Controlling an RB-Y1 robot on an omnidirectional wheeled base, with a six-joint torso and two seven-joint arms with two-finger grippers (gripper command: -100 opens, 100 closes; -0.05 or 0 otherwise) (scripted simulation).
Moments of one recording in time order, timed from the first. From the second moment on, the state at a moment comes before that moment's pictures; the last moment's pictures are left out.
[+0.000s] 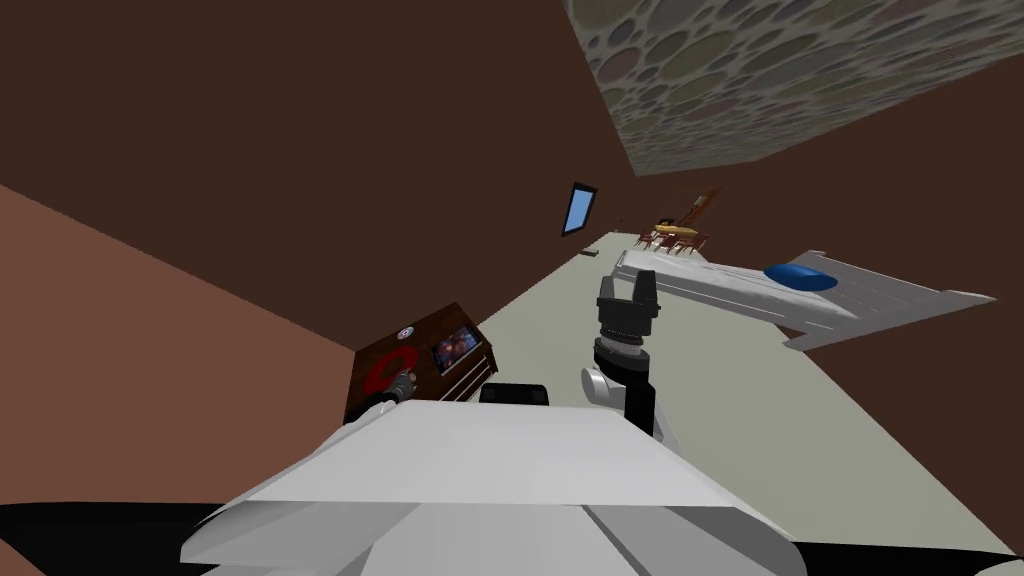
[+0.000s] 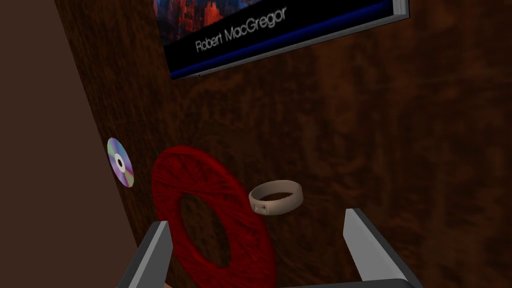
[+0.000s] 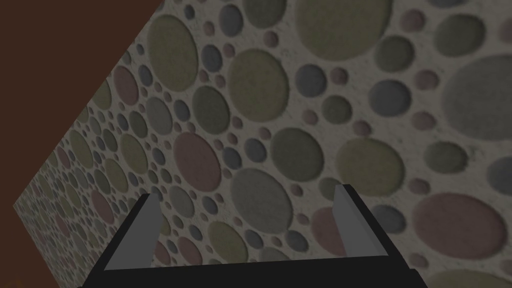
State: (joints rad) left arm 0.32 0.54 0.03 -1.00 0.79 0.07 0.02; right arm 0.48 0.00 0.03 -2.32 0.05 -0.64 0.02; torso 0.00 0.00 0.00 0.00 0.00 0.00
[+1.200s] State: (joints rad) left arm 0.27 0.61 -0.04 -0.71 0.96 0.14 0.03; right arm 0.48 0.00 0.03 -2.32 0.05 -0.64 0.02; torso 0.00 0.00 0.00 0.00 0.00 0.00
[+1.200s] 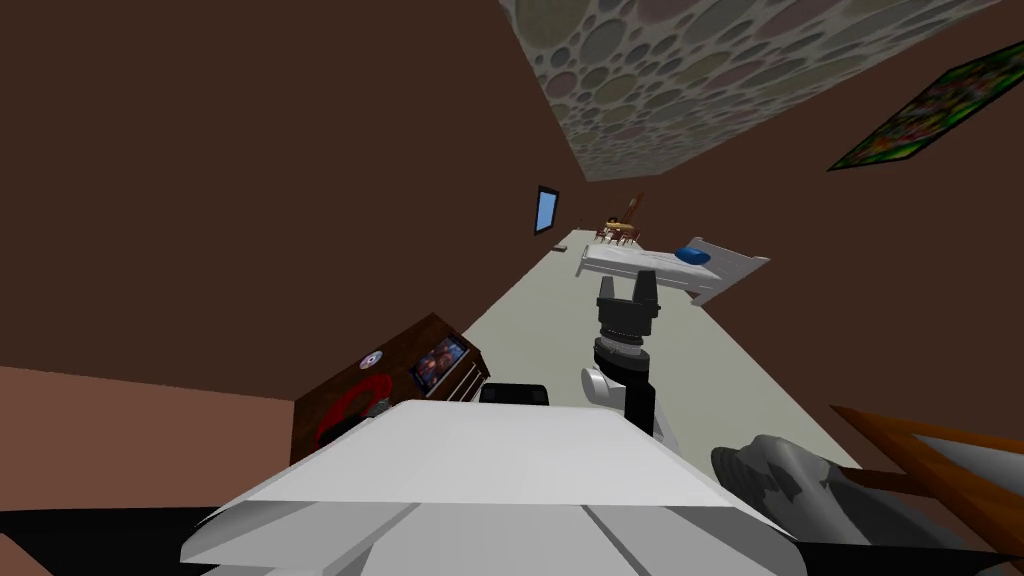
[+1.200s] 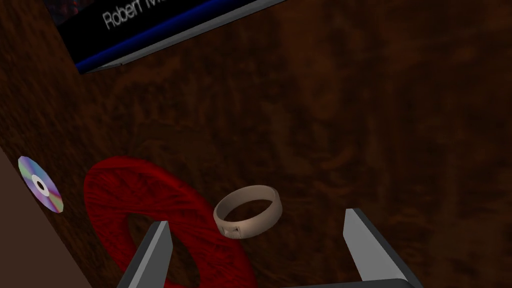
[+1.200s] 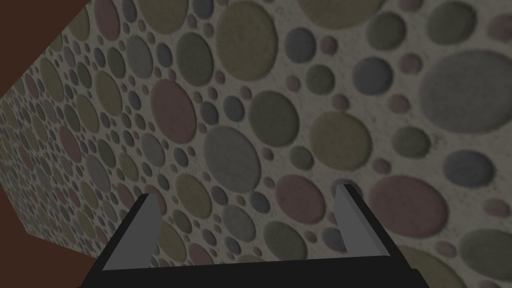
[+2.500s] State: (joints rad) left arm 0.20 0.58 -0.02 -0.51 0.95 0.13 0.07; right arm 0.48 0.00 0.03 -2.32 0.05 -0.64 0.02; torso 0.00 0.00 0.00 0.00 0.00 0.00
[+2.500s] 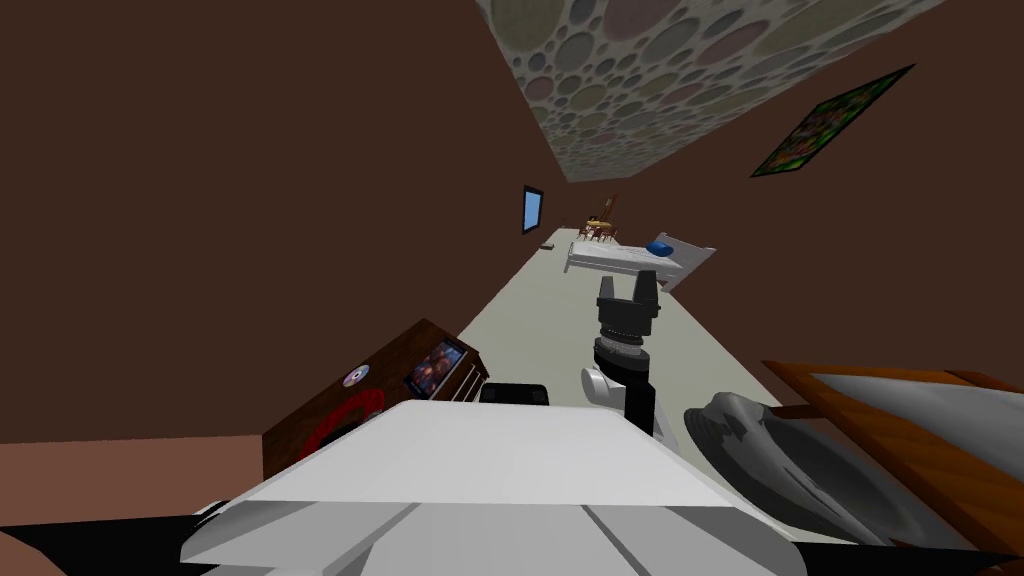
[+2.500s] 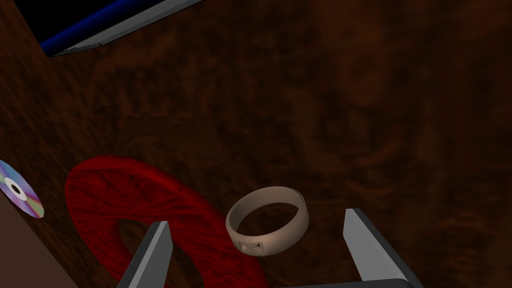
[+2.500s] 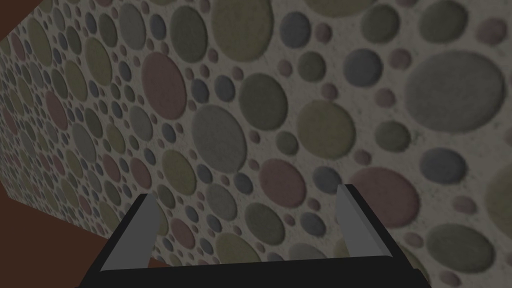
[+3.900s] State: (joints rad) left arm 0.21 0.58 -0.02 -0.52 0.94 0.14 0.07; right arm 0.48 0.00 0.03 -2.32 0.05 -0.64 0.02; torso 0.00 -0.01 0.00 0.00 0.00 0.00
